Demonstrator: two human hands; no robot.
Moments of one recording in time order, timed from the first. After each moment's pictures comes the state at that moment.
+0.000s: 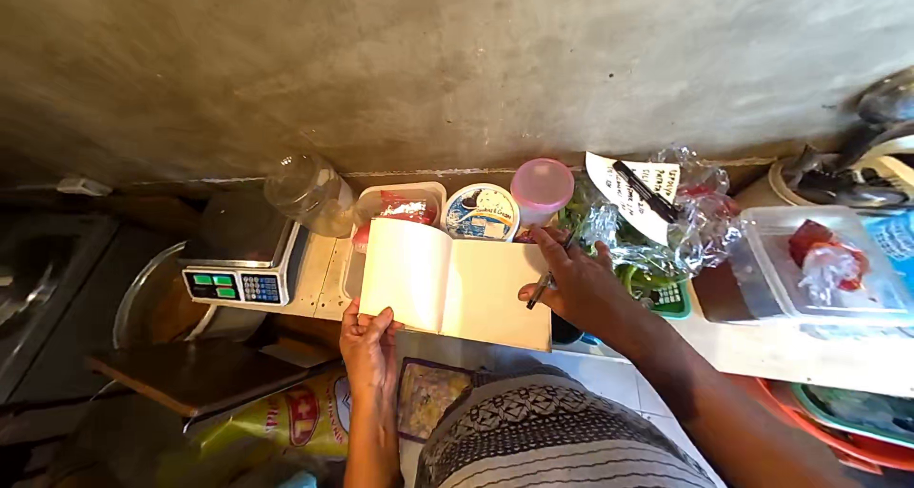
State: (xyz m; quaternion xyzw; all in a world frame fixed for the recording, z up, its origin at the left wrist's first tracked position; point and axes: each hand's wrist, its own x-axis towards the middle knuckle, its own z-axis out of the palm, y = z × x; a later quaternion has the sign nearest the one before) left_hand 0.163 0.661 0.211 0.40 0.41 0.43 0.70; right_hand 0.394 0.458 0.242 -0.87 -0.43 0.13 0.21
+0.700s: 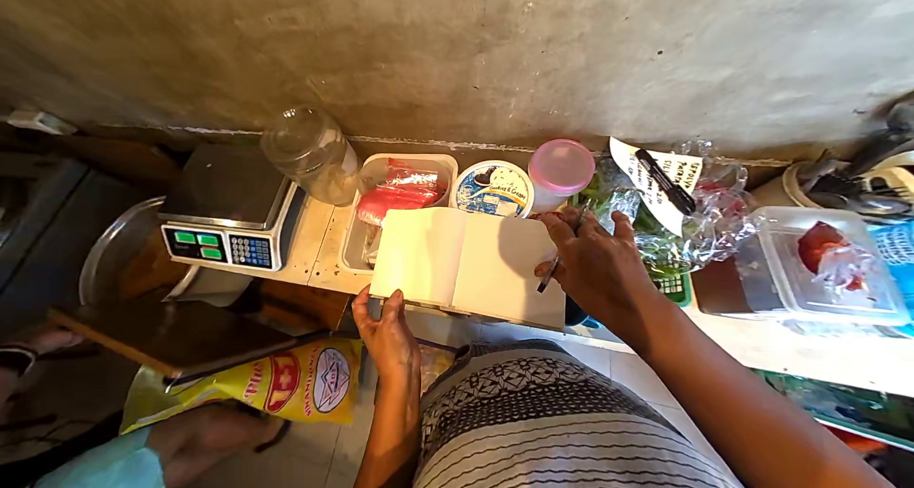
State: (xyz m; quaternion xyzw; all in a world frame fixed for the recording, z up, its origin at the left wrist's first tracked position) left_hand 0.161 0.637 0.180 0.38 0.47 0.49 0.63; right_hand 0.371 0.479 0.267 -0.89 -0.45 0.05 0.03
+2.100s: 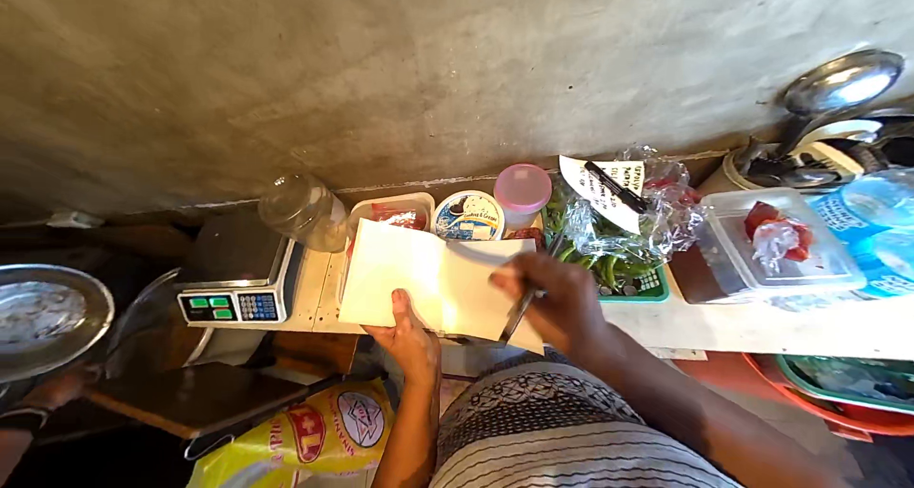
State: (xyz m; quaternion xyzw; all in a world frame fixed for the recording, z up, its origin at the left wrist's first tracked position) left_hand 0.226 0.613 0.206 0.41 0.34 0.59 0.61; right_hand 0.337 0.465 0.273 -0.69 -0.46 -0.04 0.56
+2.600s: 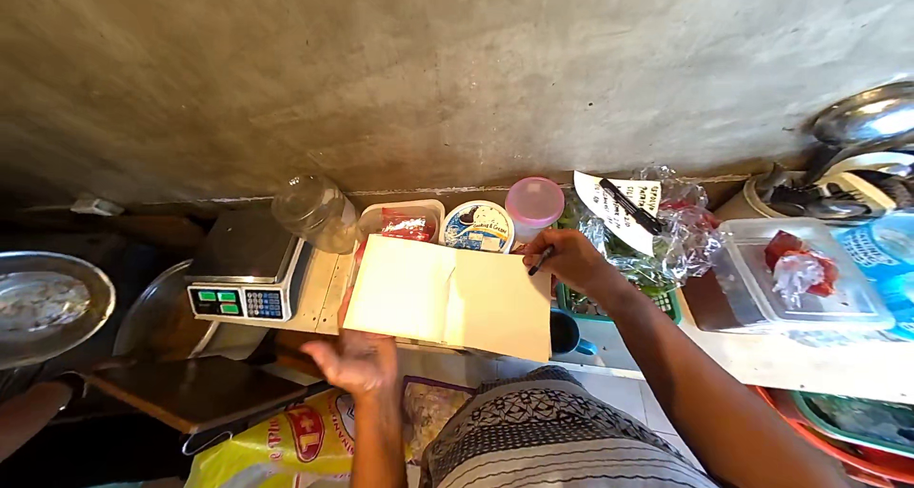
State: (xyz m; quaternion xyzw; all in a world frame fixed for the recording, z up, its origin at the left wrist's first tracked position) left_hand 0.166 0.671 0.205 0.33 0.15 0.51 0.78; right_hand 0.442 0.480 0.240 -0.79 -0.29 0.30 0.45
